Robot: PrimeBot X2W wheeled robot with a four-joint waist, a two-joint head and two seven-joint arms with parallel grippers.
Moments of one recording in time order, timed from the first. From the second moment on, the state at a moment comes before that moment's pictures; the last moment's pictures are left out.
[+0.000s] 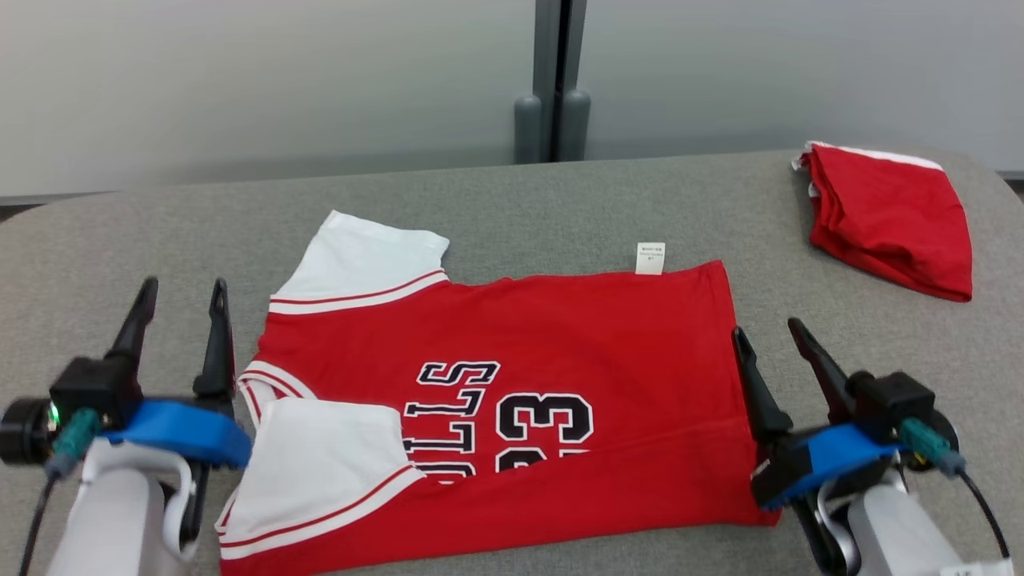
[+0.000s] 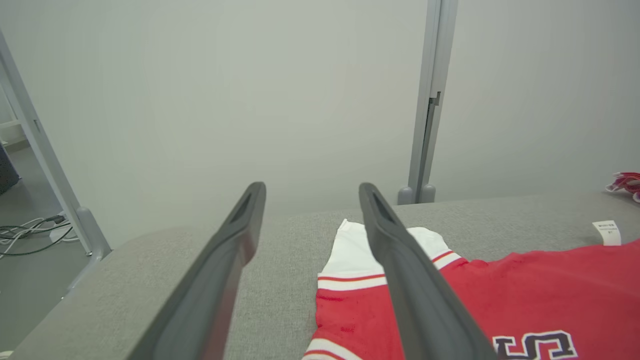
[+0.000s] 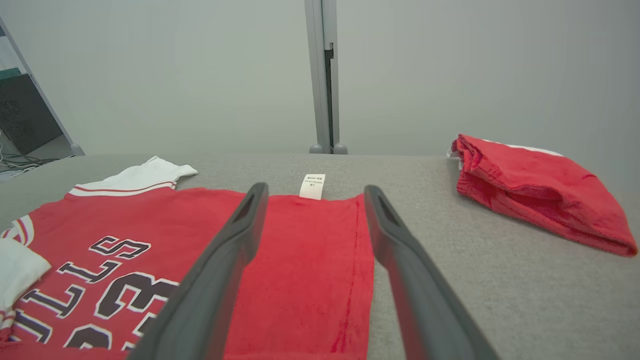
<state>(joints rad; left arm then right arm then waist) -0.27 0.25 -0.04 0.40 -0.20 -0.13 -0.26 -0.24 -0.11 0.10 0.40 0.20 0.13 -0.26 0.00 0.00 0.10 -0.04</state>
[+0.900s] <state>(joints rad) -1.07 0.58 -0.67 0.88 -0.62 -0.13 0.13 -0.84 -0.12 0.34 0.67 0.25 0.13 -0.22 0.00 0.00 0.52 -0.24</state>
